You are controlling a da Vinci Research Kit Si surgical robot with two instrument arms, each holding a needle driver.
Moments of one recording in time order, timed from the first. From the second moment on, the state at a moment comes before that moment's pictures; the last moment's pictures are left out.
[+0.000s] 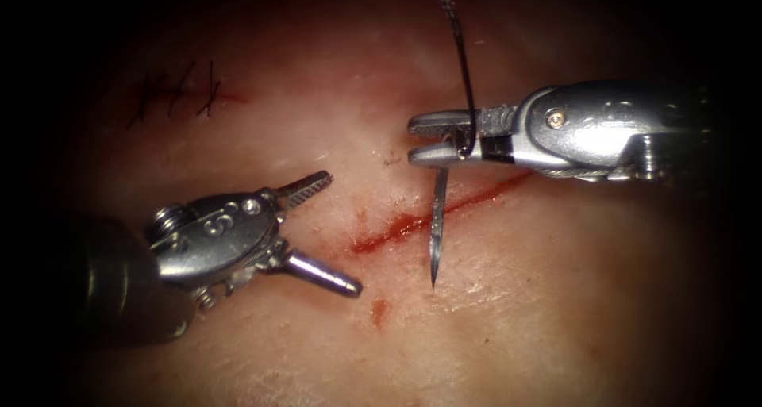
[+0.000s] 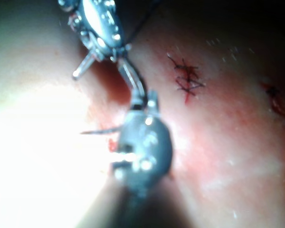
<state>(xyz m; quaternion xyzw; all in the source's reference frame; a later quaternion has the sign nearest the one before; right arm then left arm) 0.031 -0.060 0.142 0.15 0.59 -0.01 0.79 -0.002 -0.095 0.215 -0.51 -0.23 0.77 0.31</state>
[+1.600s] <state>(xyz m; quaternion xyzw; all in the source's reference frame) 0.034 -0.059 0.150 -0.06 0.66 -0.20 0.72 -0.008 -0.102 0.229 -0.47 -0.15 0.83 0.26</state>
